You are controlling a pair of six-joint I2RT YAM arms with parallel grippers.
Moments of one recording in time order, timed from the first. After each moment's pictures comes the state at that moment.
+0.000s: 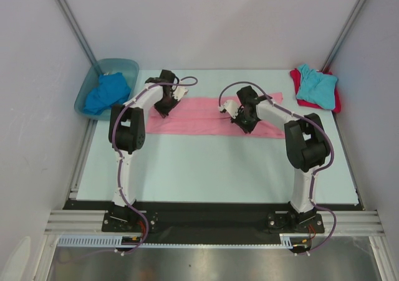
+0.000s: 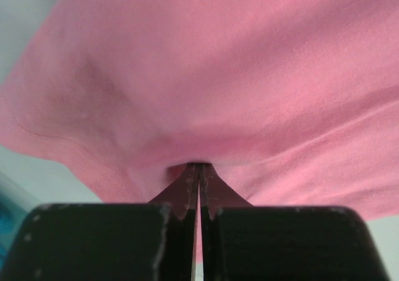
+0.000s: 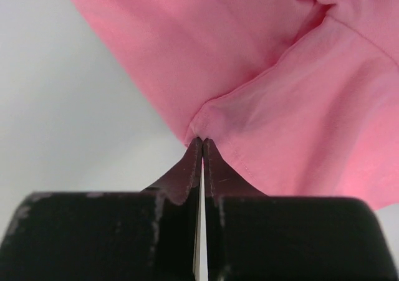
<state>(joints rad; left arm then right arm) -0.25 2.31 1.92 -0.87 -0.05 0.46 0.40 1.98 1.43 -0.66 -0.08 -0.65</state>
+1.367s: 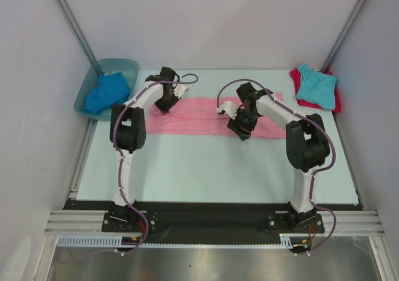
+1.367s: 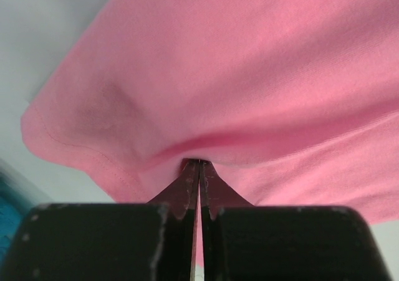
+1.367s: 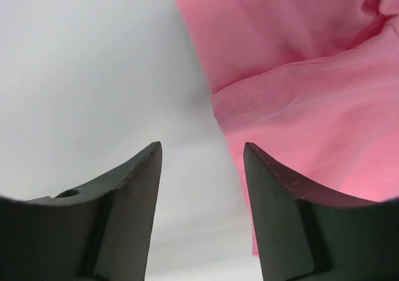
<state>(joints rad) -0.25 2.34 1.99 -0.88 -0.05 0.48 0.40 1.98 1.54 -0.89 -0.20 -0.74</state>
